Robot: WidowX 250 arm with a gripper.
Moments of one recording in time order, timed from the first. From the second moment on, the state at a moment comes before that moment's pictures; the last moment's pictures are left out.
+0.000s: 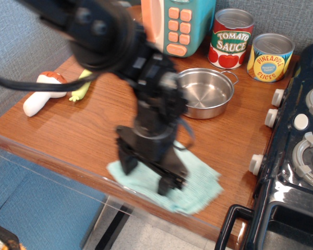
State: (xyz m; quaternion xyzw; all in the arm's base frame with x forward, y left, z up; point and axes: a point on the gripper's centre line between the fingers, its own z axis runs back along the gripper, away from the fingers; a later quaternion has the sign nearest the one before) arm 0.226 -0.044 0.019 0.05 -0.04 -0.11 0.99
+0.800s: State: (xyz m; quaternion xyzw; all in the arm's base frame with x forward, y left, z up) arm 0.264 -0.049 0.046 0.06 -0.07 -0.02 1.00
